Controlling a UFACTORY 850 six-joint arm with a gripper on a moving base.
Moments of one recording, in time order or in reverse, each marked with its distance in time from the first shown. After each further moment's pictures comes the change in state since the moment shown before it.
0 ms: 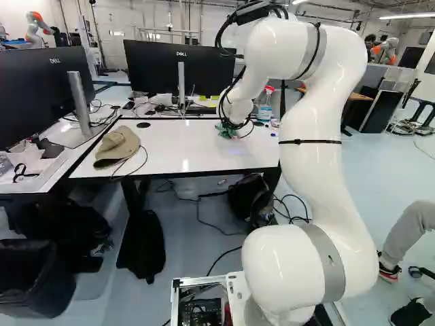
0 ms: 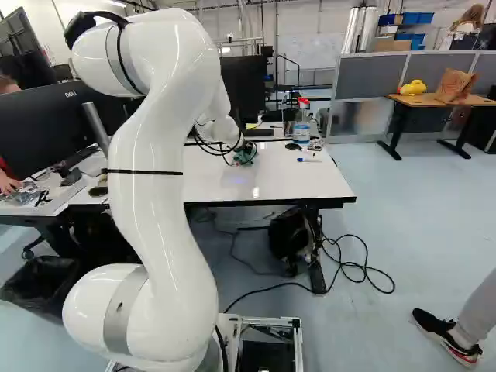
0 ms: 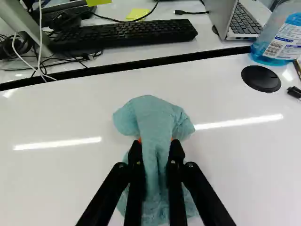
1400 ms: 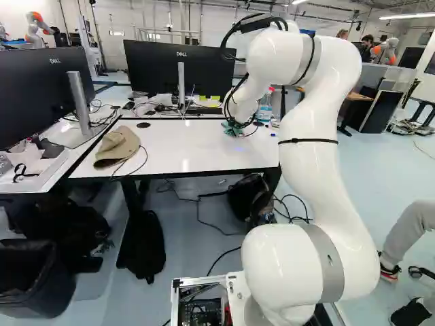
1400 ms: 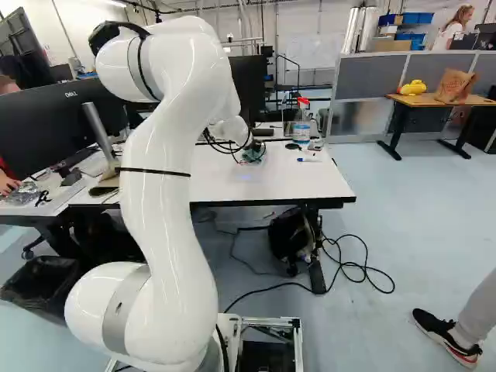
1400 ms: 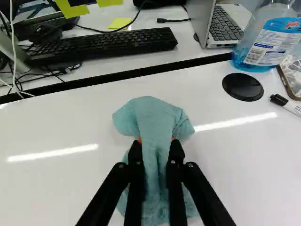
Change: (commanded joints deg) arm -3.1 -4.6 -6.3 0.0 0.0 0.0
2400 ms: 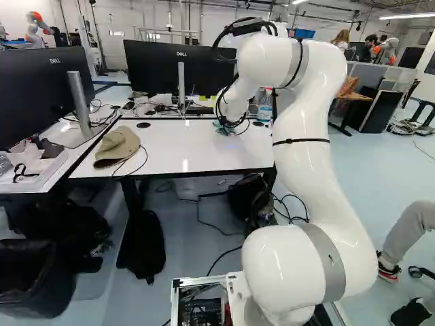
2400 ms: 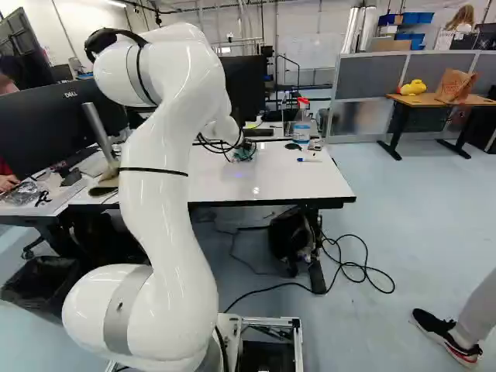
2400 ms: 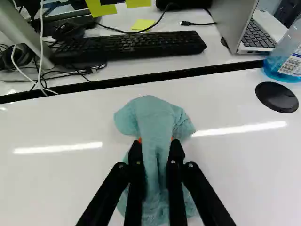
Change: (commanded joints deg) arm 4.1 -0.1 -0.1 0.0 0.0 0.0
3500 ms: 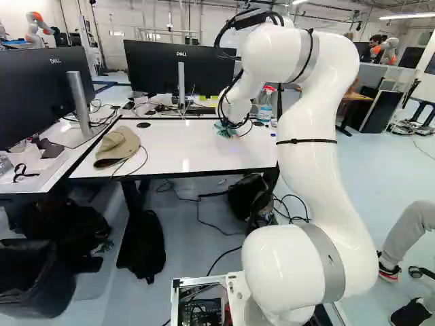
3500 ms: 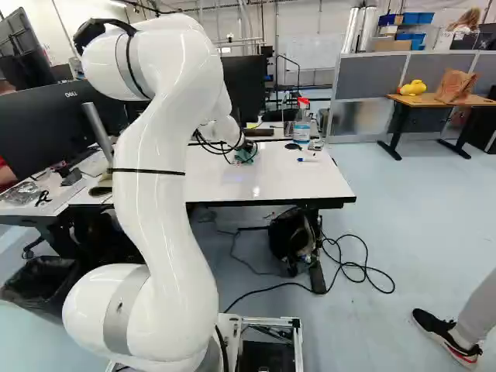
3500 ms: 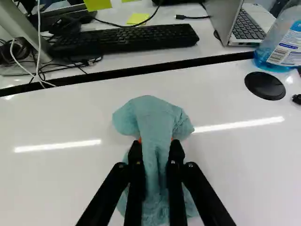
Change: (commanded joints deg) arm -1.5 2.0 2.8 0.0 0.0 0.0
